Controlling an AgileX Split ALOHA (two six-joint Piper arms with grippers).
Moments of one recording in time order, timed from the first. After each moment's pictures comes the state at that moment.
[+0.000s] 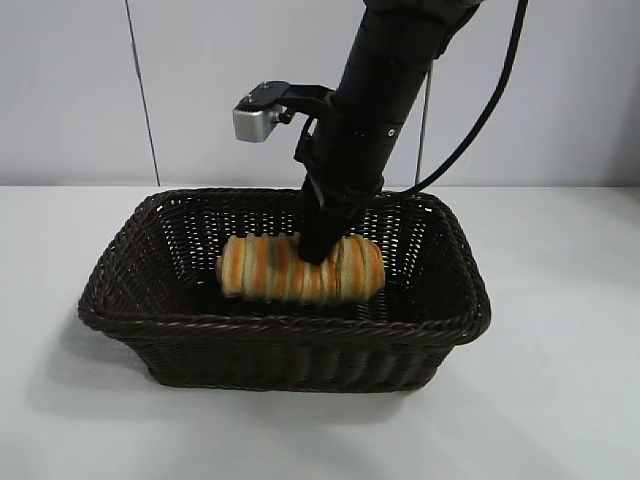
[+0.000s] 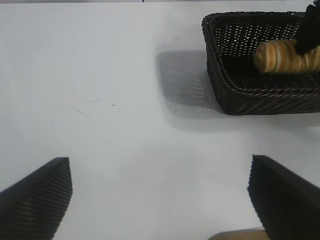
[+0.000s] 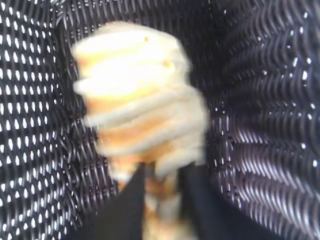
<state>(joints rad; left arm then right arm) -0.06 -0.01 -0.48 -0.11 1.12 0.10 0.50 2.13 -1.69 0.26 0.97 -1.02</state>
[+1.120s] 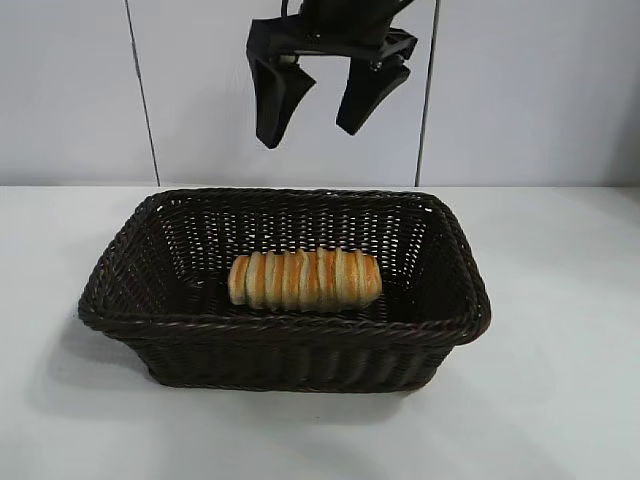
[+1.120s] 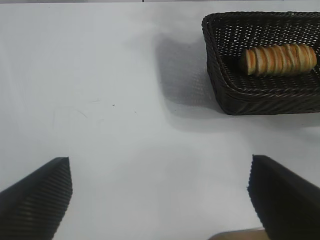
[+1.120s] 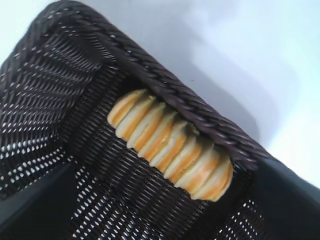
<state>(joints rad) -0.06 -0.01 -0.48 -0.11 1.12 0.10 0.50 2.12 -2.06 0.12 1.24 -0.12</state>
